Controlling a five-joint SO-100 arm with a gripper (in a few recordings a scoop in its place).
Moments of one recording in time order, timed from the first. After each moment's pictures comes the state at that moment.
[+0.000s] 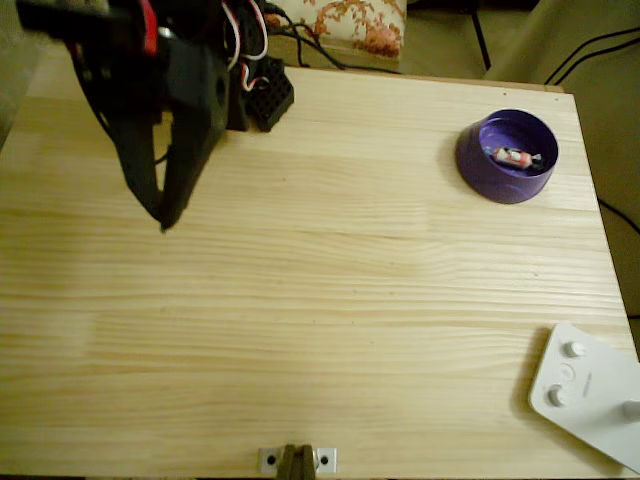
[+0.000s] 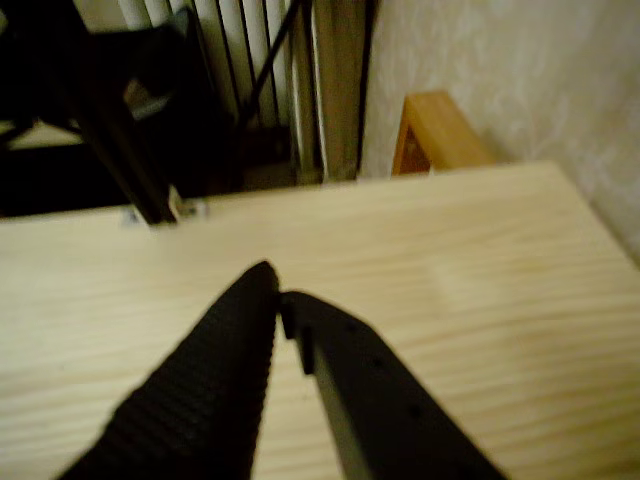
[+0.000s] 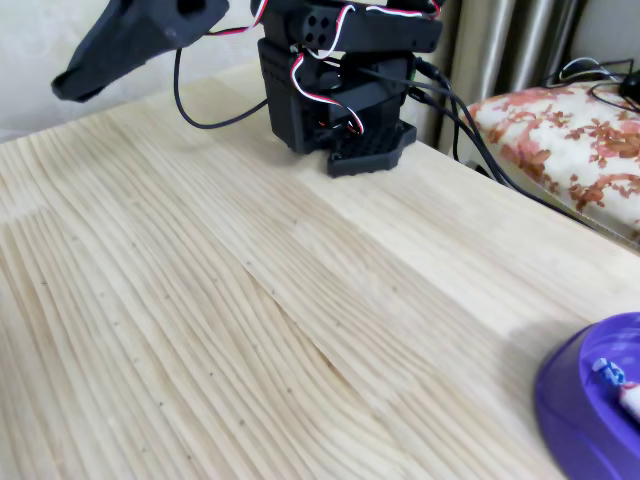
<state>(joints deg) 0.8 193.8 173.4 51.0 6.1</state>
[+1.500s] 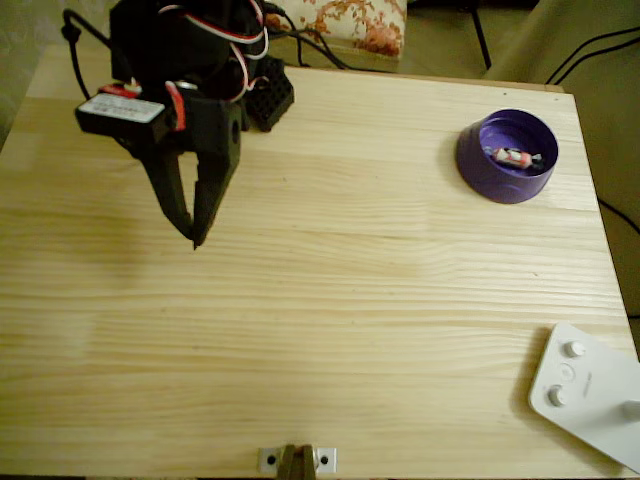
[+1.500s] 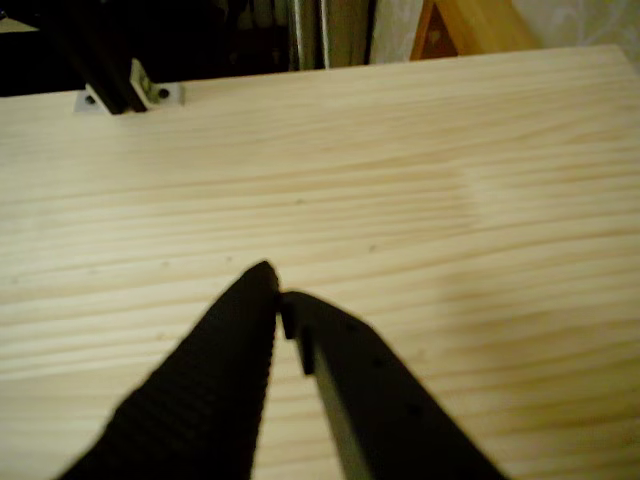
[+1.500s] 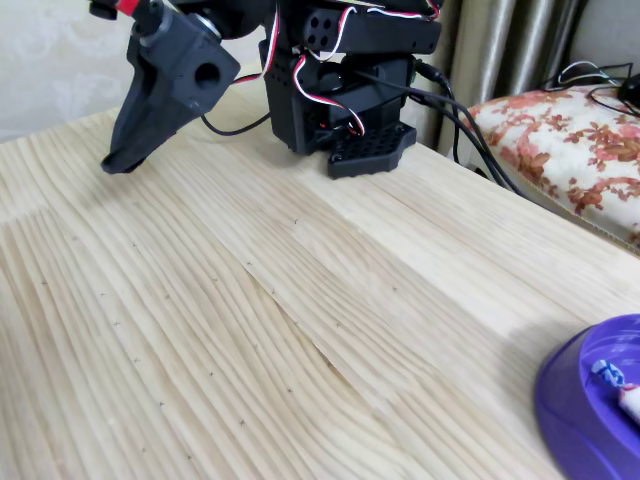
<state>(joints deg) -0.4 193.9 182.0 52.9 5.8</state>
